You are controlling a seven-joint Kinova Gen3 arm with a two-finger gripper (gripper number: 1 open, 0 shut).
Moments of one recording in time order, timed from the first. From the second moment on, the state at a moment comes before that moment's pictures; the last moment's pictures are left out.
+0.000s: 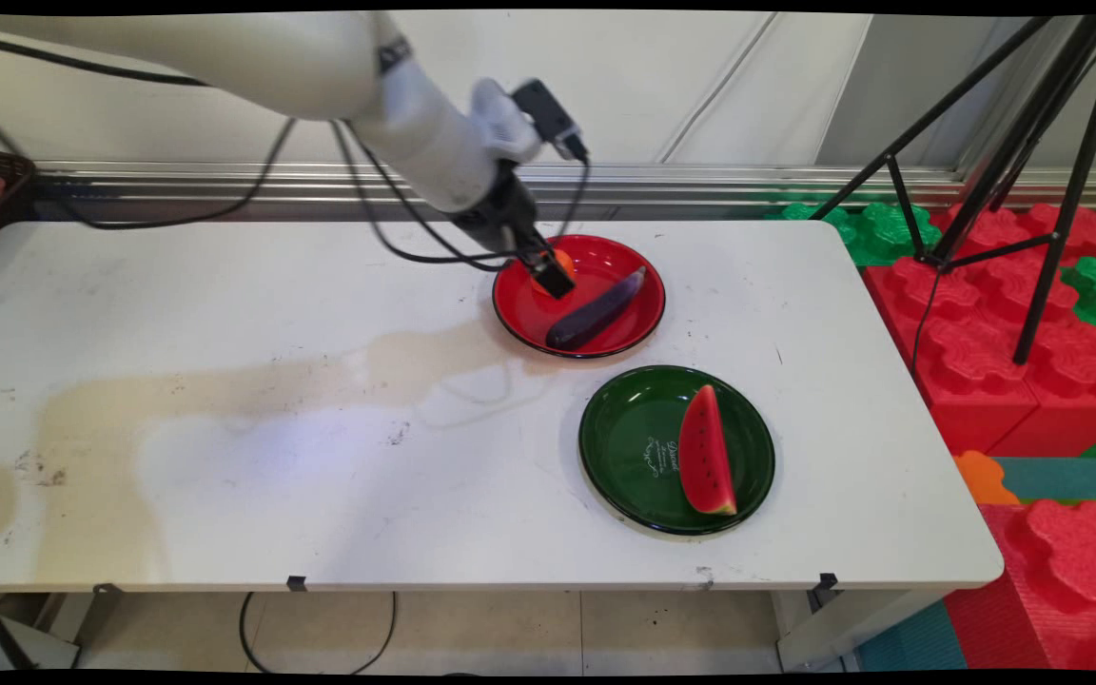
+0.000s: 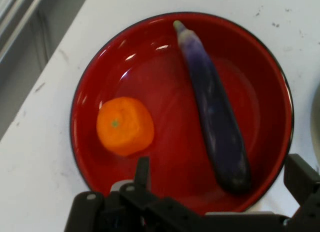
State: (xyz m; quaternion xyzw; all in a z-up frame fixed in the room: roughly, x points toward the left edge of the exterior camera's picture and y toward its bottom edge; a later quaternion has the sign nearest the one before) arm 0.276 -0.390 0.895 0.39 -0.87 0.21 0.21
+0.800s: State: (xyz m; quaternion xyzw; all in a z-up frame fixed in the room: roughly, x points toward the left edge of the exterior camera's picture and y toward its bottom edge) arm 0.211 -0.468 0.818 0.43 -0.87 0.18 0.17
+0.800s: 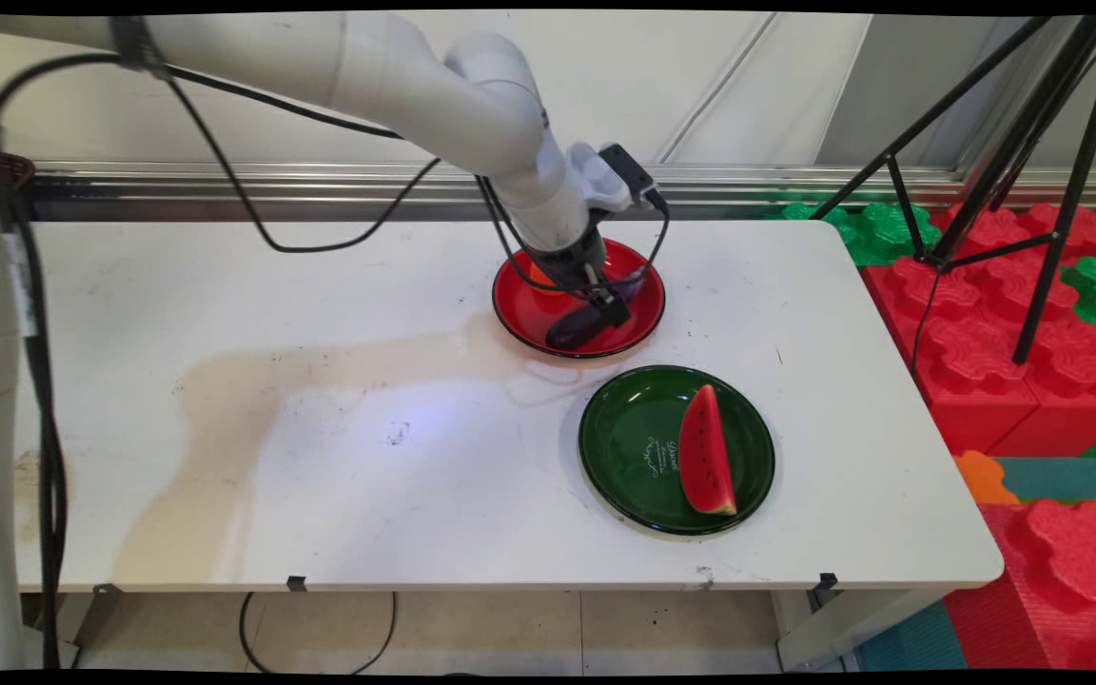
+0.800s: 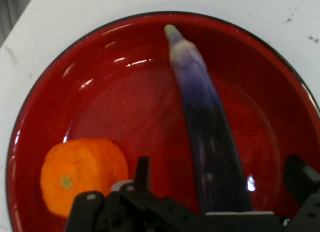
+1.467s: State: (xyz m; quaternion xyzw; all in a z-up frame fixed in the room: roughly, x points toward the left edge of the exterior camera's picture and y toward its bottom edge) arm 0.193 -0.492 0.786 0.46 -0.86 0.17 0.16
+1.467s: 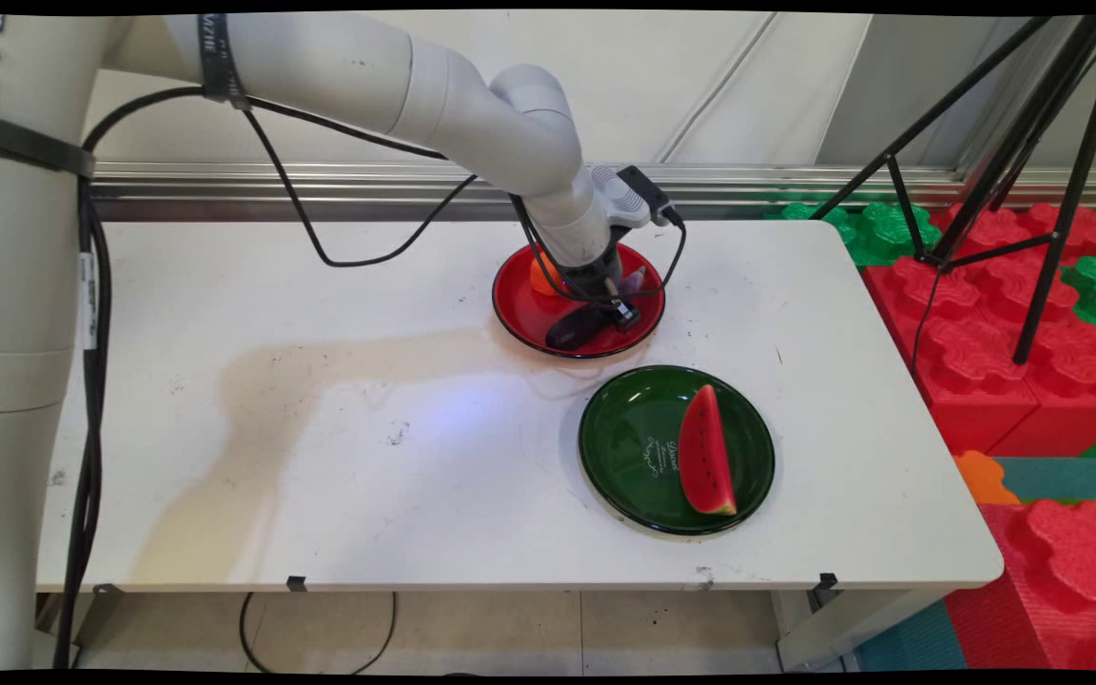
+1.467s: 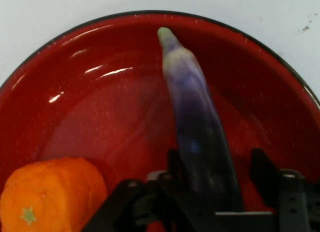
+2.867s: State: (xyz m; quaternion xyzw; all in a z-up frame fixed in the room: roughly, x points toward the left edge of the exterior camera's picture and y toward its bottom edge) arm 0.227 -0.421 0.898 0.48 -0.83 0.22 0.17
